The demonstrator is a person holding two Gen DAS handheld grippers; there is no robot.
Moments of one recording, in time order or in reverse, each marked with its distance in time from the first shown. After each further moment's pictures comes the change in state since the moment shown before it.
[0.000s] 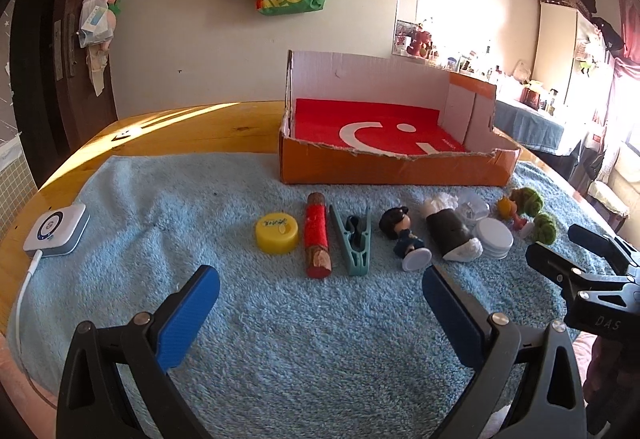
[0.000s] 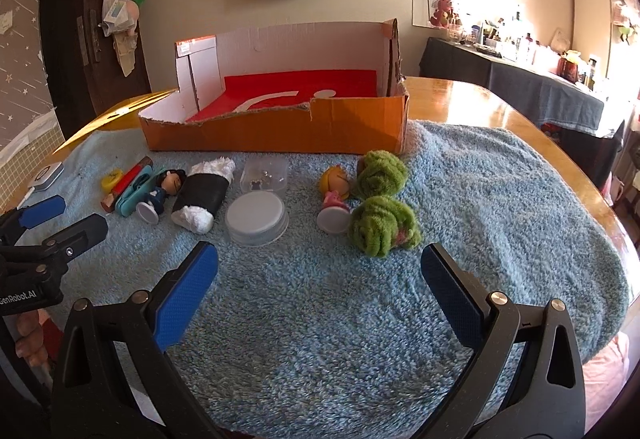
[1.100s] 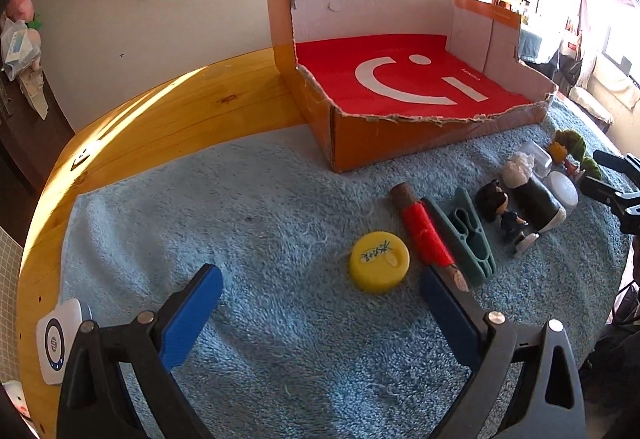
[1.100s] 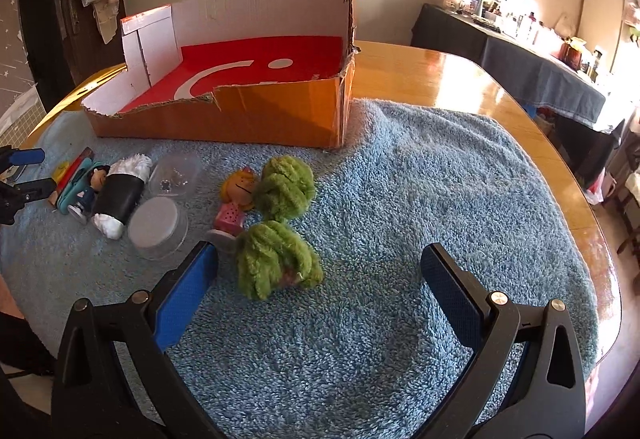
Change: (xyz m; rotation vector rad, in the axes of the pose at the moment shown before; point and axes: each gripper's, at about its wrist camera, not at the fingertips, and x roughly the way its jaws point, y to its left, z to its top) left arm 0.070 0.055 0.043 0.266 0.289 -0.074; right arm 0.033 -0.052 0.021 -0.034 0.168 -0.029
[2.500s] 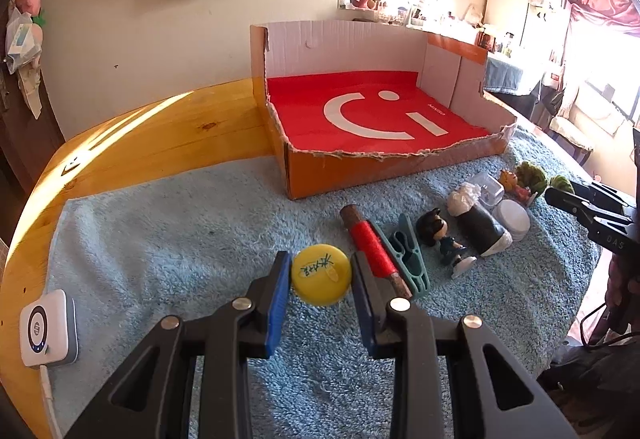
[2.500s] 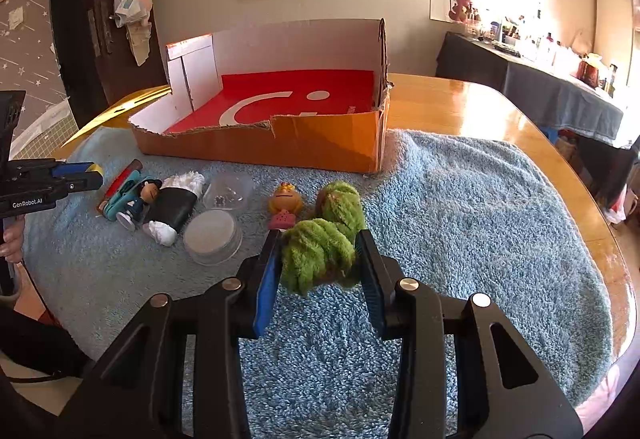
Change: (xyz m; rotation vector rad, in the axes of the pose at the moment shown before) left arm -0.029 -0.016 -0.002 -0.043 -0.123 -0.085; right arm -0.026 0.012 -0.006 -0.017 -0.123 0.109
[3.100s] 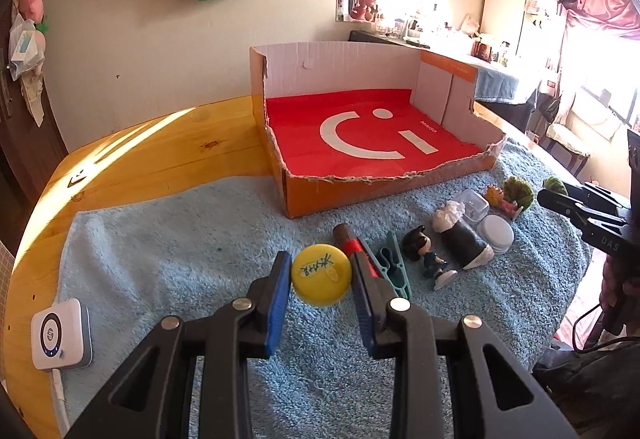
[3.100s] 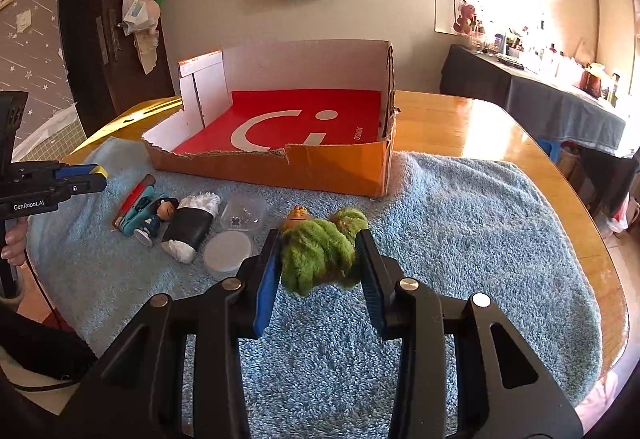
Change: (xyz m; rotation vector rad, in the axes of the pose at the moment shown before) left arm -0.019 -0.004 0.008 0.005 -0.039 -0.004; right arm -0.012 0.006 0.013 -0.010 -0.037 0.017
